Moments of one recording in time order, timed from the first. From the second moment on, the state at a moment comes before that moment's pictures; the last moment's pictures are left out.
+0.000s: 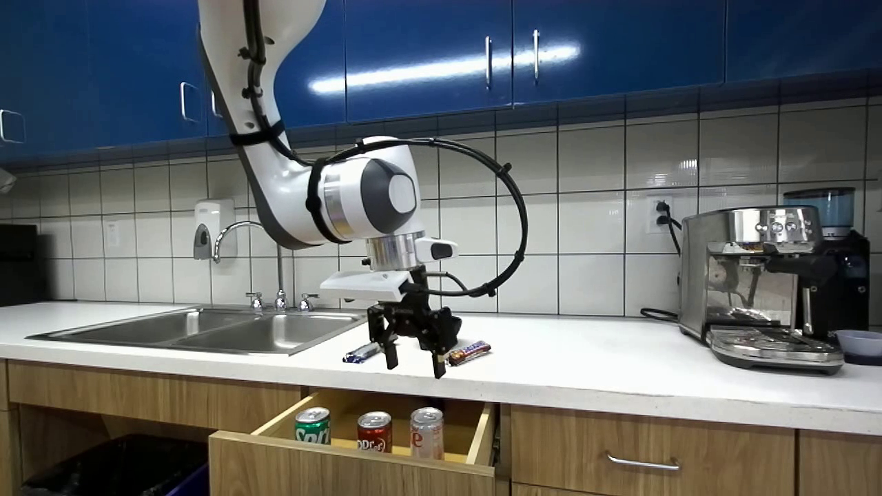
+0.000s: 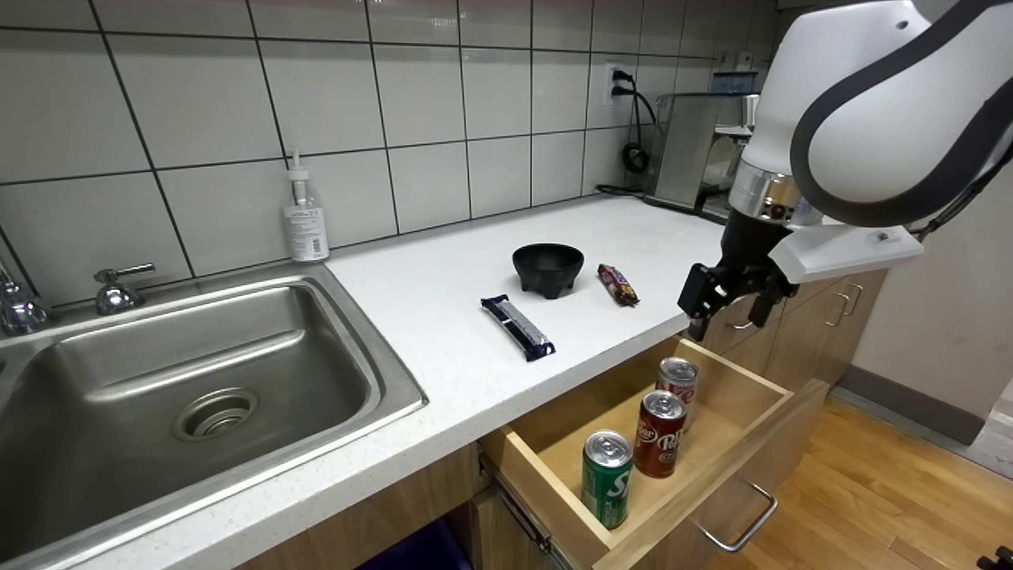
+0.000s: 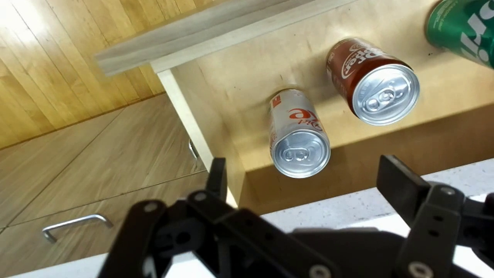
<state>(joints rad) -0.05 0.06 -0.15 -2.50 -0.14 2.72 0.23</state>
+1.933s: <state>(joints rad) -0.05 0.00 -0.15 -2.40 0.02 2.31 -0.10</state>
